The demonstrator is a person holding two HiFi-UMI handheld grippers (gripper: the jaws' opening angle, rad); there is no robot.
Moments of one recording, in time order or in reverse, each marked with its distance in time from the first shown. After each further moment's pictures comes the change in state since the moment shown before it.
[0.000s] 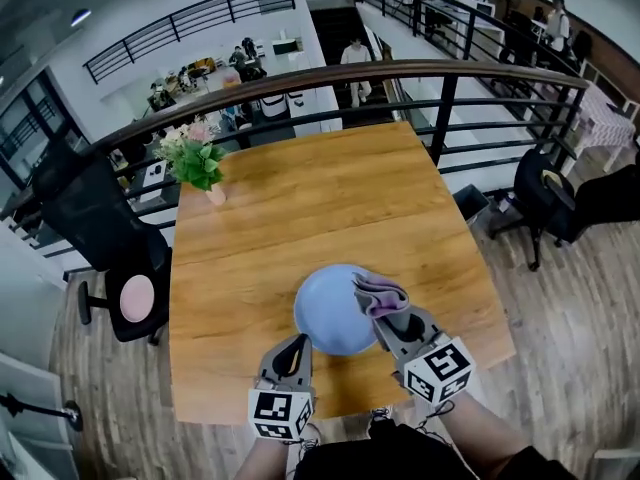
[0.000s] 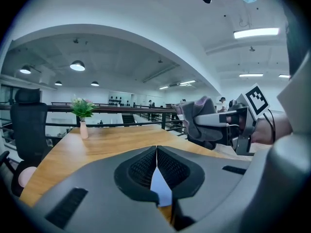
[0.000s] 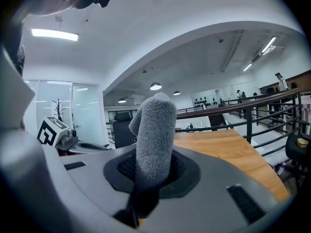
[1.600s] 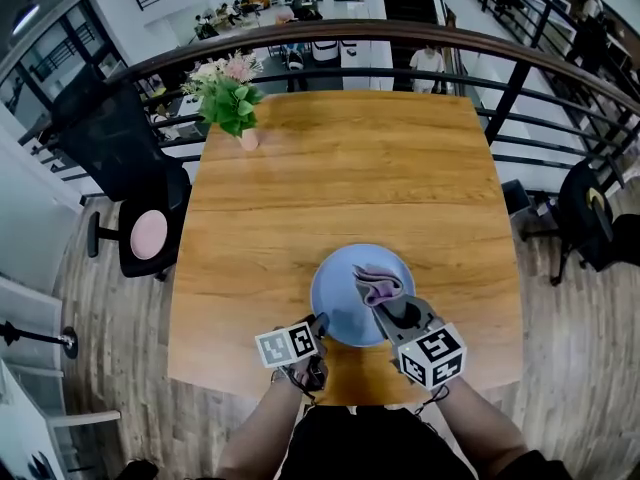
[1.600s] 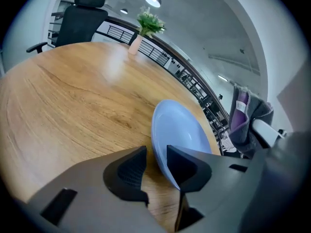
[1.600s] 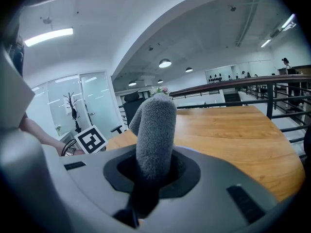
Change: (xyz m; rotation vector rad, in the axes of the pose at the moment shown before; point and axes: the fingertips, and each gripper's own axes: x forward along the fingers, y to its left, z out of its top) left arm 0.083 0.070 -0.191 -0.821 0.477 0.207; right arm 0.095 -0.011 -0.087 0.023 0.261 0.187
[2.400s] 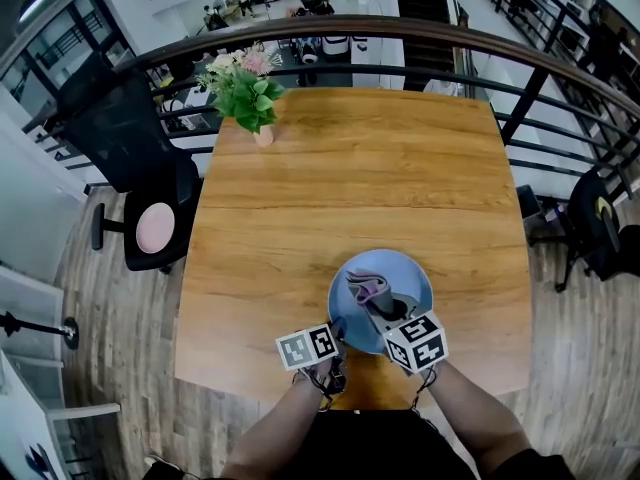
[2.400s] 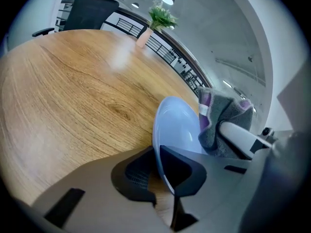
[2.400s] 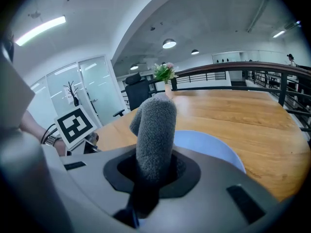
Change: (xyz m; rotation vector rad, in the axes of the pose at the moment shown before) left arm 0.019 0.006 -0.007 -0.107 0.029 -0.020; right arm 0.082 0.008 -0.053 -0.010 0.213 0.046
